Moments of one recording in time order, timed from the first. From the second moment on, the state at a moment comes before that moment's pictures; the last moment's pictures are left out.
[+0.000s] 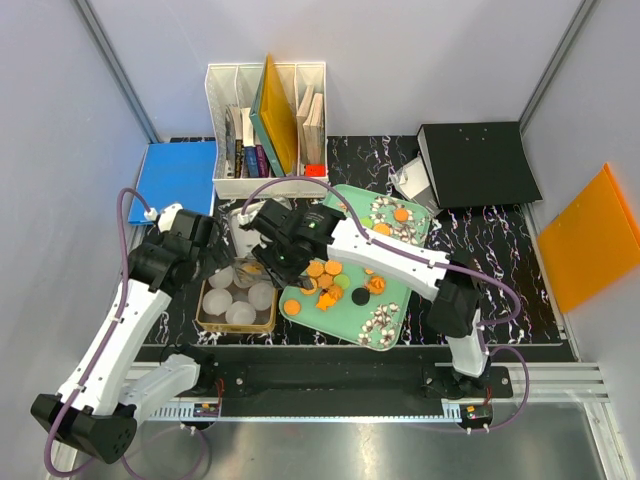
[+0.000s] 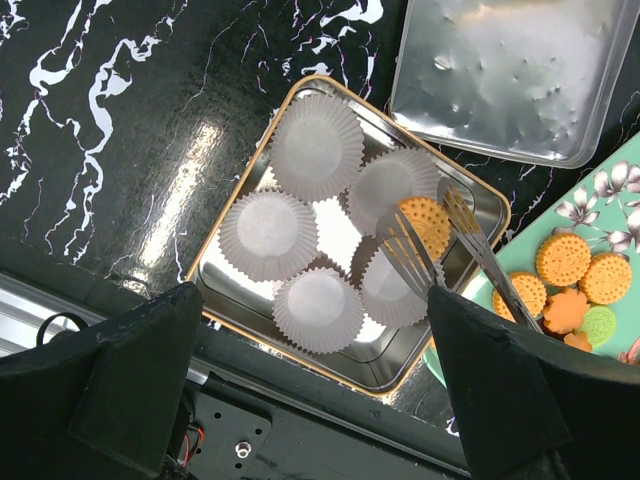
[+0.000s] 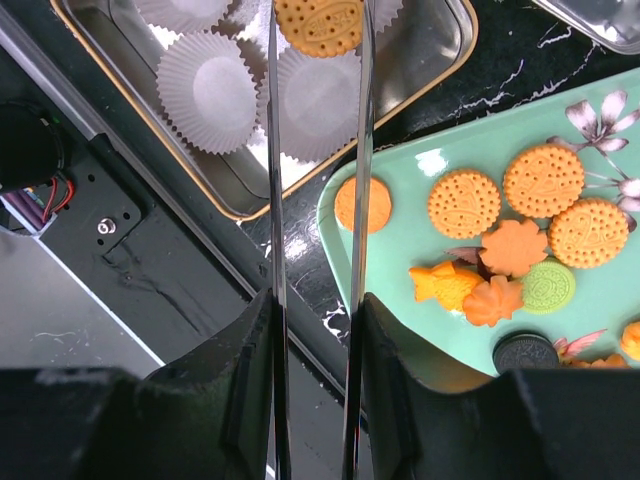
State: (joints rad) left arm -0.35 0.93 1.06 -1.17 -0.40 -0.80; right arm 1.11 1.97 1.95 -1.01 -0.05 0.27
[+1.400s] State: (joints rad) left arm -0.35 0.94 1.04 -1.15 -0.40 -0.79; right arm 1.09 1.89 1.91 -1.05 0.12 0.24
